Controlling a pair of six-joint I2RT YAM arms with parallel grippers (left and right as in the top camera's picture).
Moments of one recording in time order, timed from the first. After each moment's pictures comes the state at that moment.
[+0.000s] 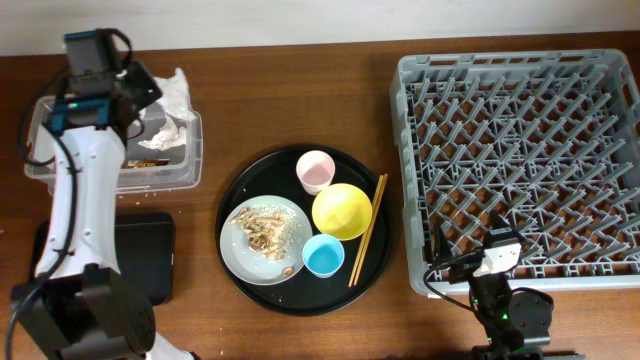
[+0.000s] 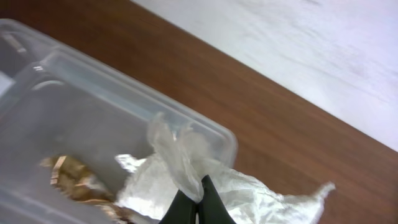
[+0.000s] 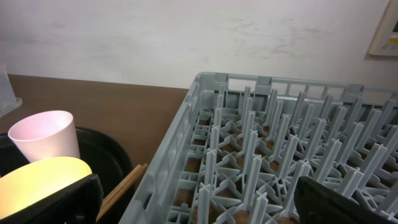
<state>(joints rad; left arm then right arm) 0.14 1.78 1.66 -0.64 -0.08 -0.39 0.02 0.01 0.01 -0.07 -0.13 -0.03</state>
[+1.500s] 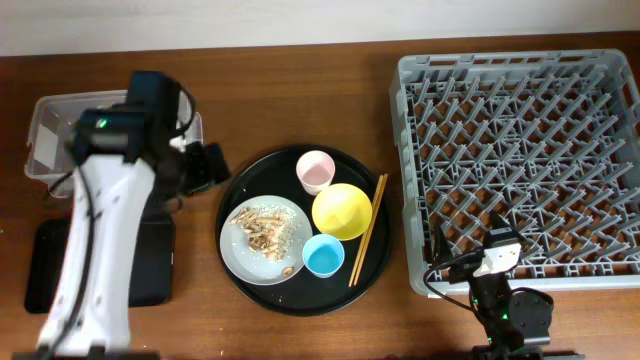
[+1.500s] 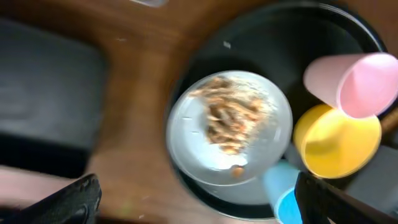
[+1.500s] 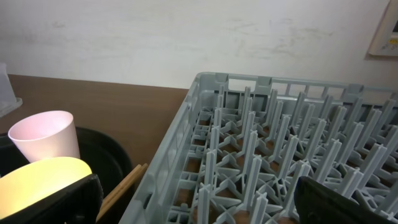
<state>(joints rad) -0.08 1.59 1.66 -1.46 0.03 -0.44 0.02 0.01 0.01 -0.07 -0.13 -0.03</state>
